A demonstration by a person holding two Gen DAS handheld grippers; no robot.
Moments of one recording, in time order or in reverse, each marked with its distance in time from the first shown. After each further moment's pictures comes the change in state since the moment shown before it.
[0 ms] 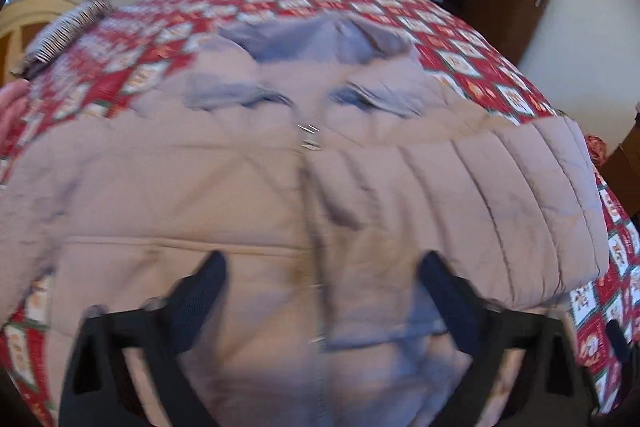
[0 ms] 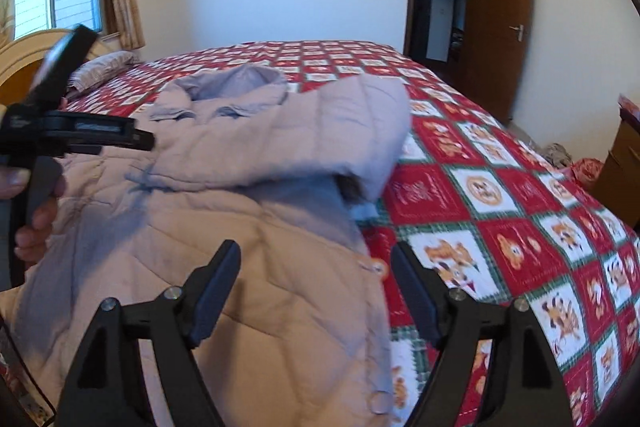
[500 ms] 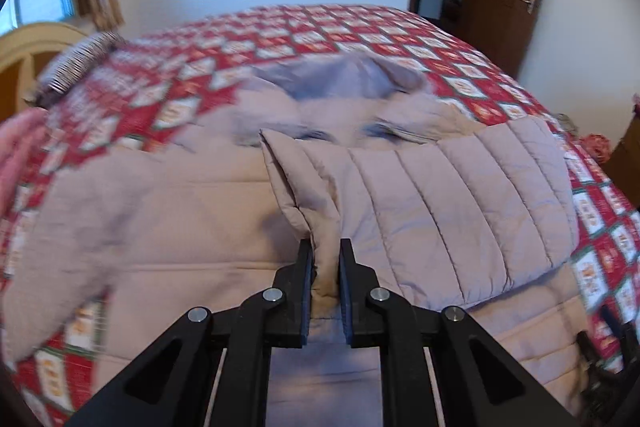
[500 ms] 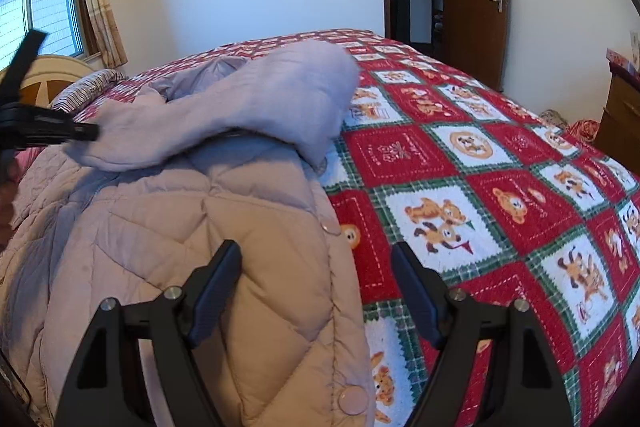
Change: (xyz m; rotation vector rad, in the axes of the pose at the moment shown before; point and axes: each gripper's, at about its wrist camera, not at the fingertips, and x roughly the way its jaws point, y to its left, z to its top) left arm -0.056 0.045 -0.005 0.068 -0.145 0.095; right arm 0.011 -0.036 -0.030 0.109 0.012 0.009
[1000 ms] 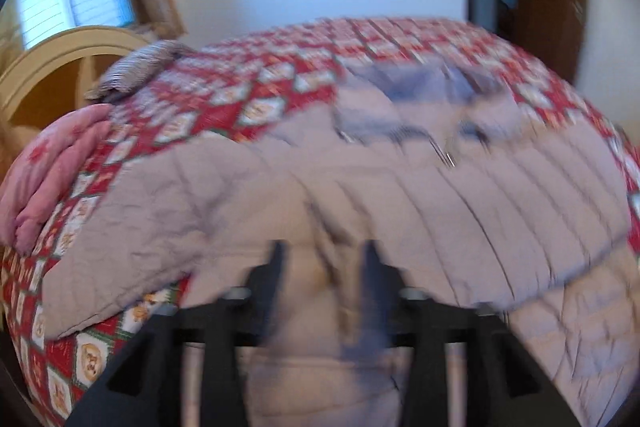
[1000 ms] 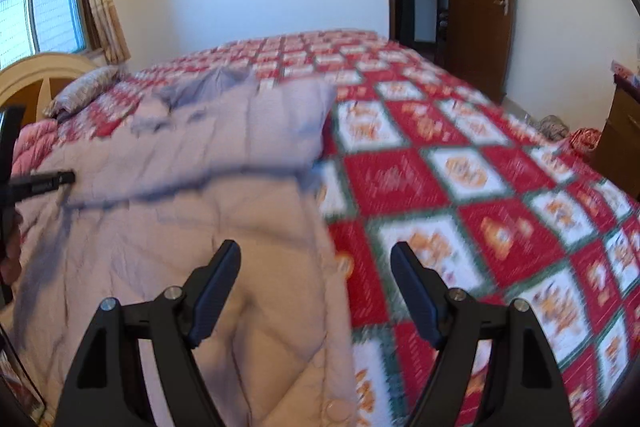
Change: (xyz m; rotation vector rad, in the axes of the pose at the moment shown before) left arm -0.008 0.048 -0.021 -0.088 -0.094 0.235; right arm -0.021 -0.002 0.043 -0.018 -0.004 -0.001
